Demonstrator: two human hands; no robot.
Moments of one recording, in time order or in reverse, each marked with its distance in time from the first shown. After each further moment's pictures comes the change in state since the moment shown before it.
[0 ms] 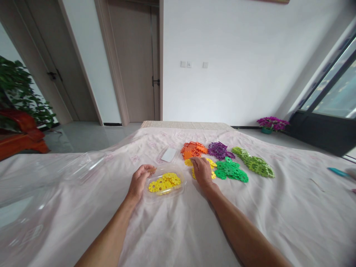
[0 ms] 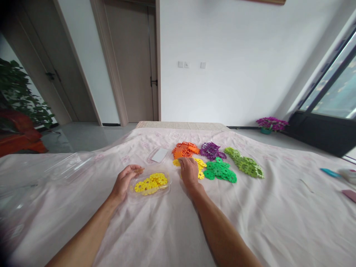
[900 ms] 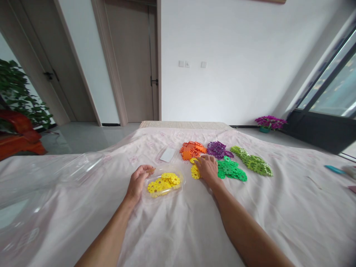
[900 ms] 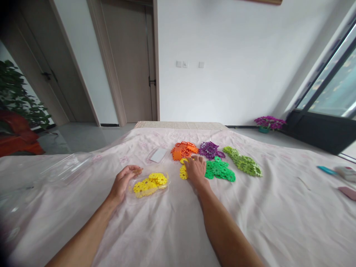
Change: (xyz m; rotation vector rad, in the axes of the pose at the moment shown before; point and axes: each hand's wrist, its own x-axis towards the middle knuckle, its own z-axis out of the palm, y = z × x) left_hand -0.002 0.005 0.003 -0.009 0.015 -0.011; right_hand 0.010 0.030 -0.013 -0.402 -0.229 0.216
